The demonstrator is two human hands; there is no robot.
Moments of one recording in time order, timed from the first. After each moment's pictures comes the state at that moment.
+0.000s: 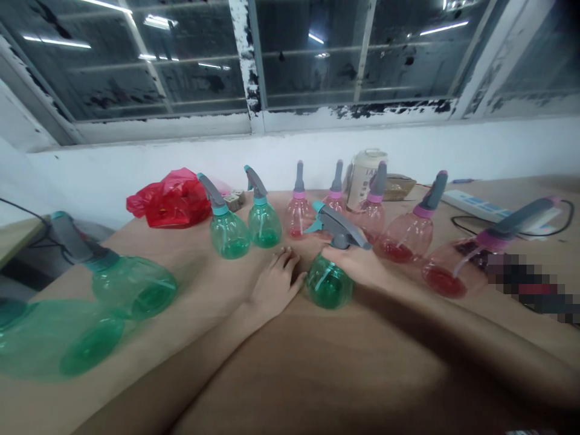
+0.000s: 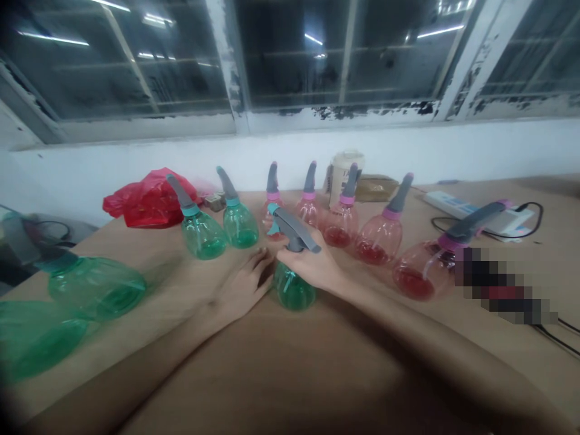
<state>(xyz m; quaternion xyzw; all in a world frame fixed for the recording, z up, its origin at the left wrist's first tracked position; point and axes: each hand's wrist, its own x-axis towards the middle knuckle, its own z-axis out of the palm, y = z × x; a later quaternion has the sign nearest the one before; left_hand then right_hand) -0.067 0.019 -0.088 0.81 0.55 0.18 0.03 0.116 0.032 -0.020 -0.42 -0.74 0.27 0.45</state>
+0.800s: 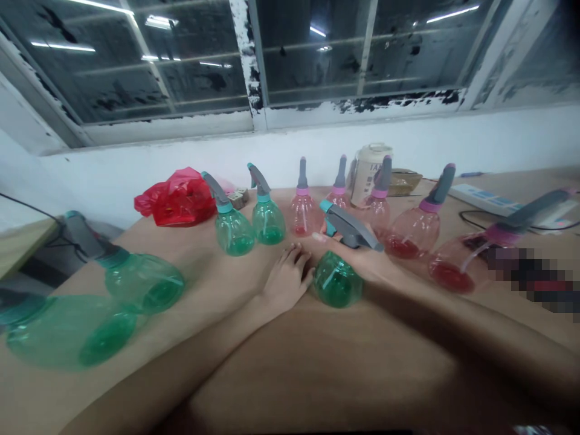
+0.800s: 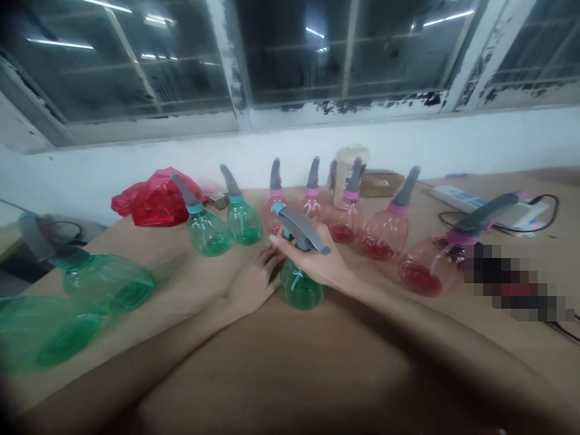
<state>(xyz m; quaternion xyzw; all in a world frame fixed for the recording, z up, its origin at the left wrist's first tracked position) -0.054 0.020 -0.085 0.84 0.52 0.16 0.00 0.118 0.030 -0.019 -0.39 -0.71 0.31 0.50</state>
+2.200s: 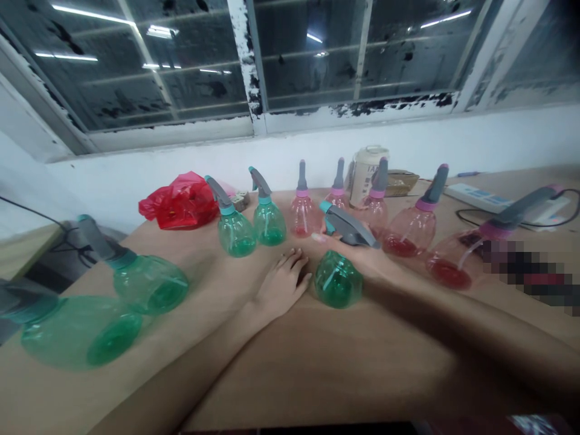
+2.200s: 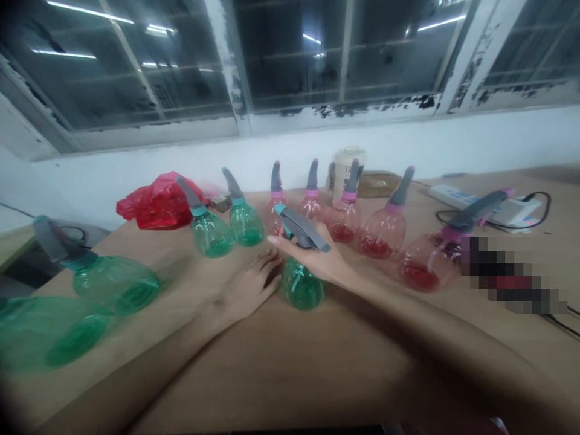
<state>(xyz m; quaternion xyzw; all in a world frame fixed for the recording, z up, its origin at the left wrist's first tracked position) -0.068 0.009 -0.081 0.85 0.50 0.13 -0.02 0.120 0.030 -0.020 -0.35 -0.70 0.36 0.50</state>
